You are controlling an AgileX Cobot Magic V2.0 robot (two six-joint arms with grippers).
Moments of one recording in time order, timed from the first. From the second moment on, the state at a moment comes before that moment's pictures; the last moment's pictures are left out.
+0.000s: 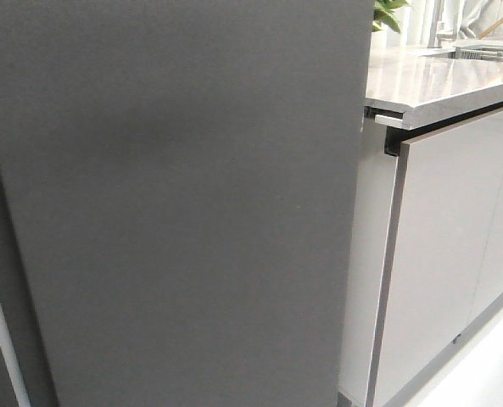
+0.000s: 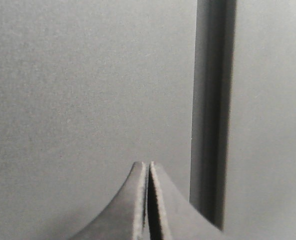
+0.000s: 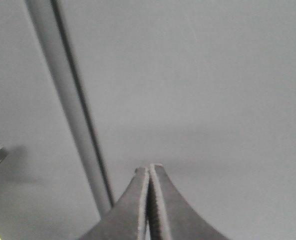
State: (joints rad) left arm -0.05 -0.01 0.00 -0.03 -0.13 -0.02; right arm 0.43 0.65 -1.00 0.51 0.61 -0.38
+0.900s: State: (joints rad) left arm -0.05 -0.01 0.00 -0.03 -0.13 -0.02; right arm 0.43 0.33 -0.73 0.51 0.53 -0.37
